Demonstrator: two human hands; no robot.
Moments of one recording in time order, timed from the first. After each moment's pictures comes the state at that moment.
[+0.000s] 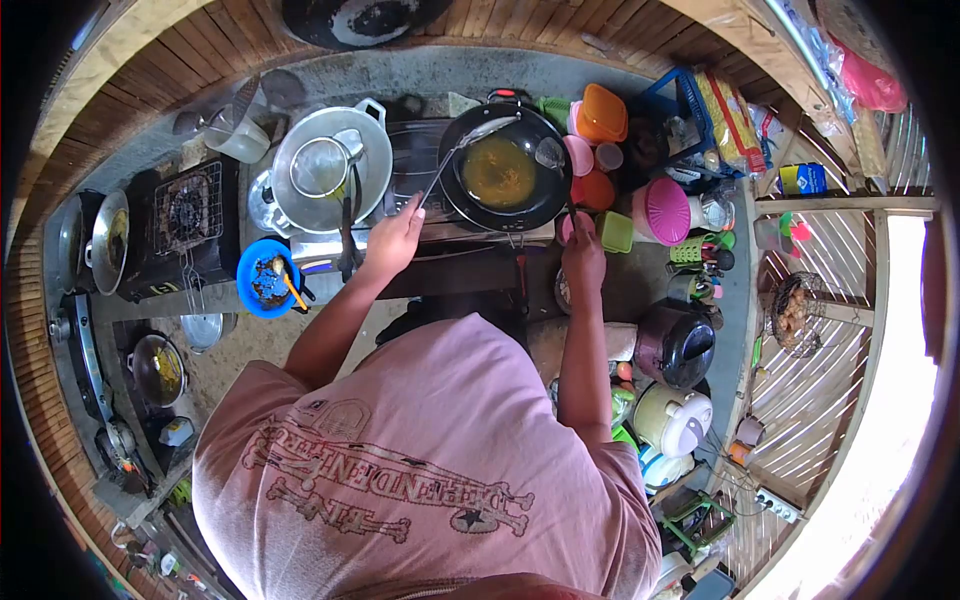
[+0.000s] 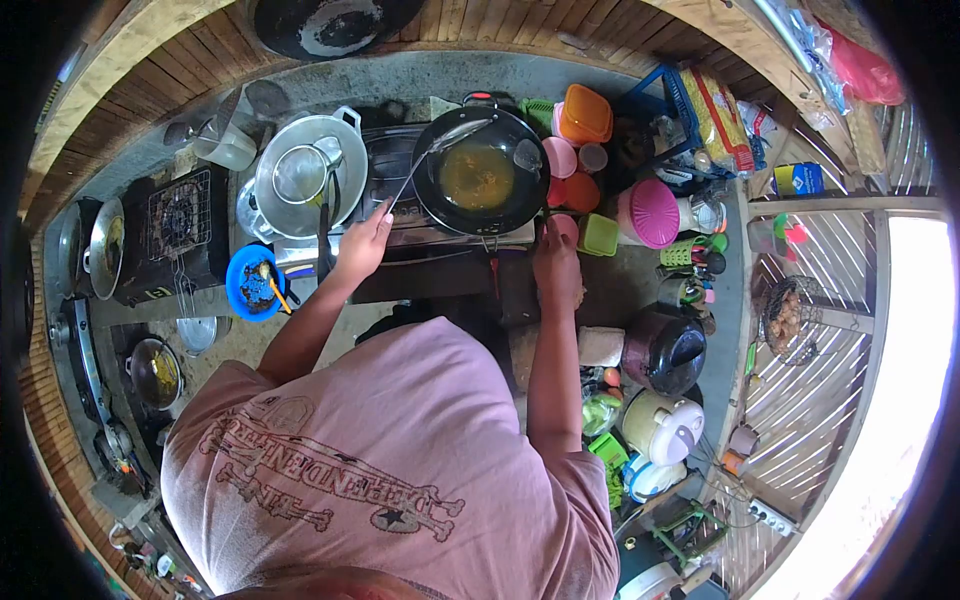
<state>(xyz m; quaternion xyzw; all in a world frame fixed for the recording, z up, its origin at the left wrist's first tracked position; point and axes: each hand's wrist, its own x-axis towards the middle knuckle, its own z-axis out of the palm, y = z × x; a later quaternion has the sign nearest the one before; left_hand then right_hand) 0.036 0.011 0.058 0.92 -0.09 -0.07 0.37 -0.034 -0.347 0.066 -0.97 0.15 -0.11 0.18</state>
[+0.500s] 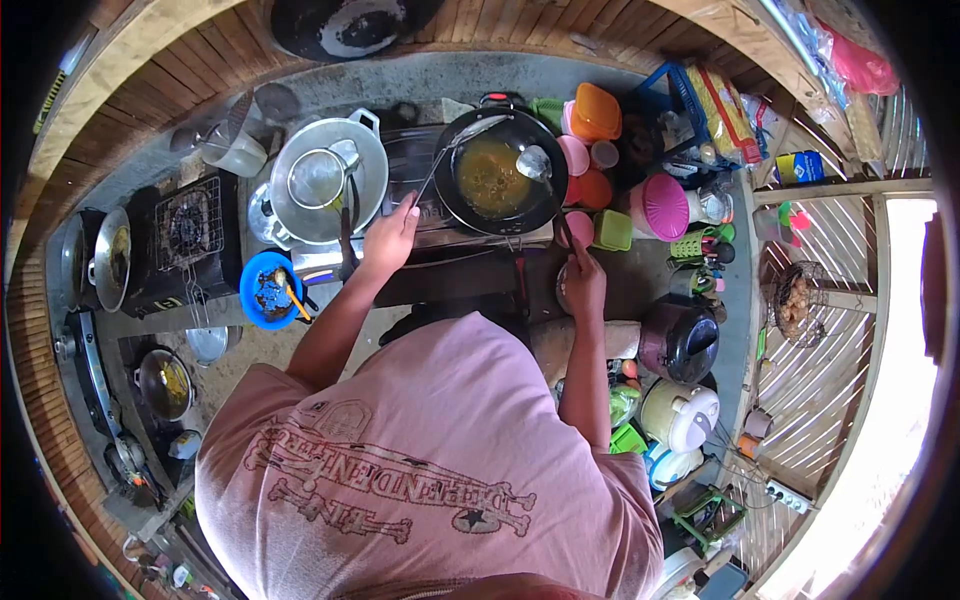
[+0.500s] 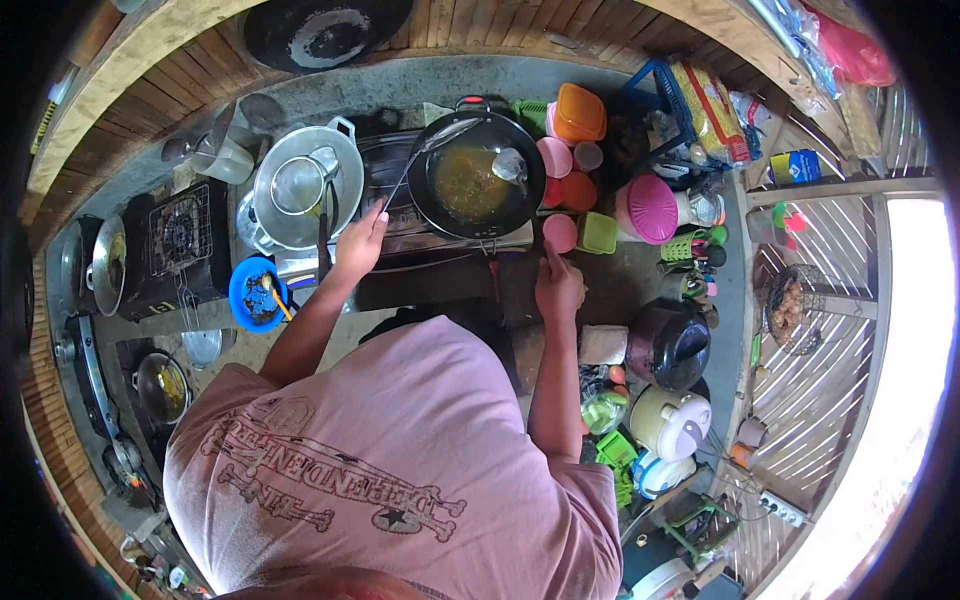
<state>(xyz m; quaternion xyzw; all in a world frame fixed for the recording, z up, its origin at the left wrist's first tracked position) 0.054 0.013 0.055 0.93 -0.08 -0.07 0.35 -0.077 -0.351 0.066 -0.94 0.15 -0.11 0.29</state>
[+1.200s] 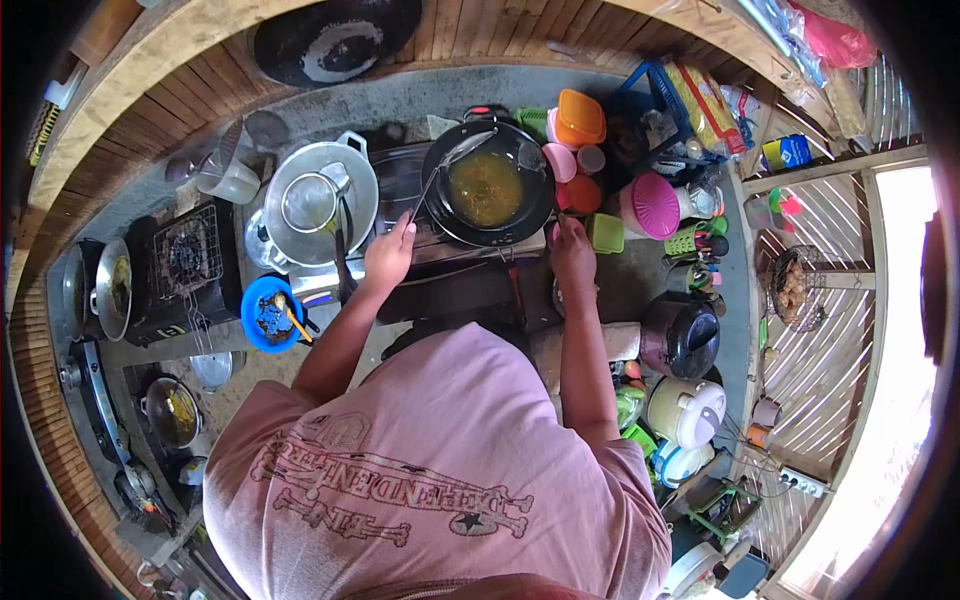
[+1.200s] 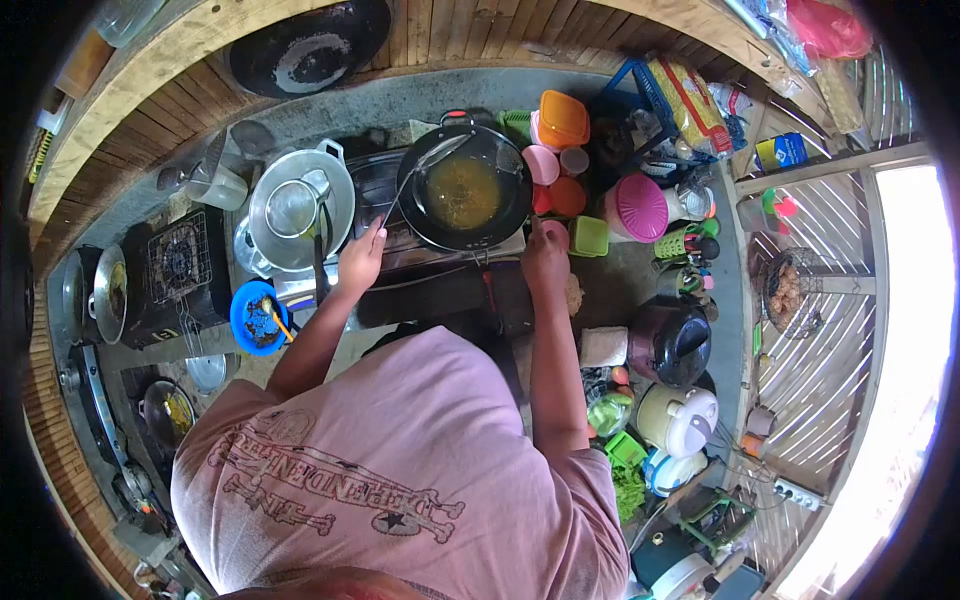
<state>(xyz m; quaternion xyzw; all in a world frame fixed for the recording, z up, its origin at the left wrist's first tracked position) 0.060 0.006 0.023 0.93 -0.12 -0.03 0.34 -0.020 -0.355 0.052 -0.97 0.12 -0.16 0.14</state>
